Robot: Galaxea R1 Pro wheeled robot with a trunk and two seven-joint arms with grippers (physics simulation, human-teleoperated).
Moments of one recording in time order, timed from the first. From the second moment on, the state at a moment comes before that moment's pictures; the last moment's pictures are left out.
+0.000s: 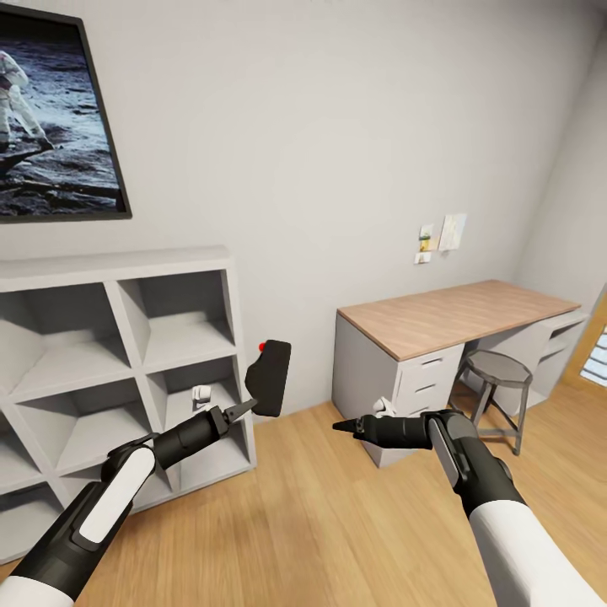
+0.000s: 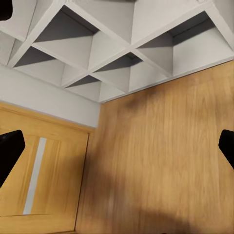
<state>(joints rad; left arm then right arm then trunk) -0.46 0.24 -0.22 -1.27 1.00 0.57 -0.67 -0.69 -0.04 -0.09 -0.91 -0.06 0.99 0.93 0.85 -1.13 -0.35</state>
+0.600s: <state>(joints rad) -0.46 0.24 -0.22 -1.27 1.00 0.57 -0.67 -0.69 -0.04 -0.09 -0.91 -0.06 0.99 0.93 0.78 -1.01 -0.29</state>
